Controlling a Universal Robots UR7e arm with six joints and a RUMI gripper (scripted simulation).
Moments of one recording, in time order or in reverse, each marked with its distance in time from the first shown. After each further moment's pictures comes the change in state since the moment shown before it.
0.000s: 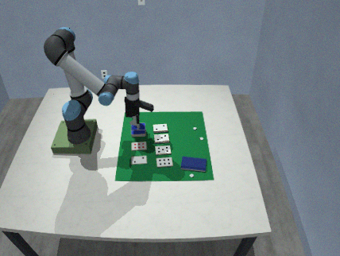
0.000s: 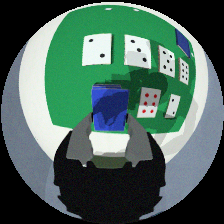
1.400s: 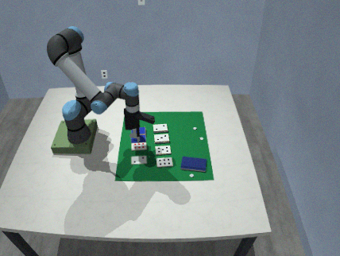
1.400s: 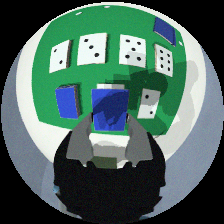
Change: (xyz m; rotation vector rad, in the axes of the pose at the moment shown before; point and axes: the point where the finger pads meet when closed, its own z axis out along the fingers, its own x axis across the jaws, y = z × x) arm 0.110 0.001 0.000 -0.001 0.000 -0.016
